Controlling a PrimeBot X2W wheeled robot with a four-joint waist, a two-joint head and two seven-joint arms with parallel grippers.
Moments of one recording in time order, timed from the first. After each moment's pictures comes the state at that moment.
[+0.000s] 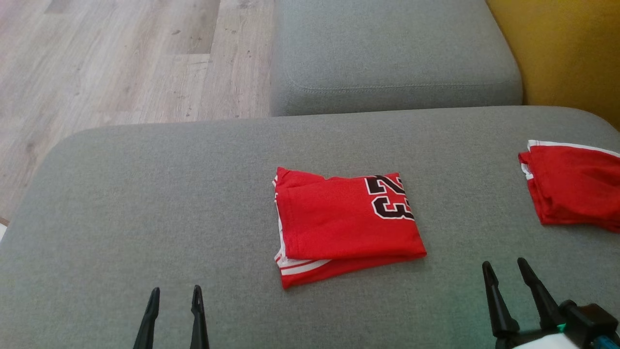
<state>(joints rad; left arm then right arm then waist) 0.31 0.07 -0.18 -0.02 -0.14 0.10 -0.25 0.21 -0.18 0.11 0.18 0.30 0.13 -0.25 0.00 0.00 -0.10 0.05</state>
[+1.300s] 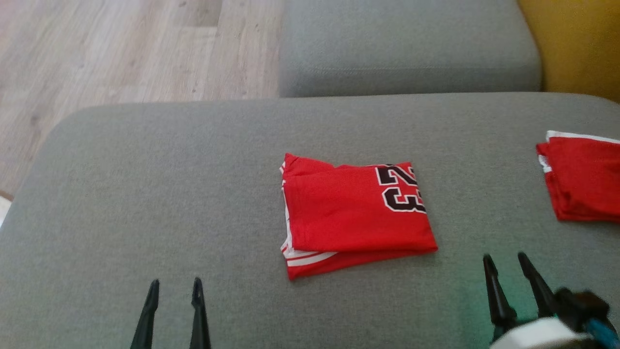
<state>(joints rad) 0.32 0.06 -0.17 -0.06 -0.12 0.10 -0.25 0.15 -0.16 0.09 0.28 0.28 0.13 -0.25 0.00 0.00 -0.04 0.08</state>
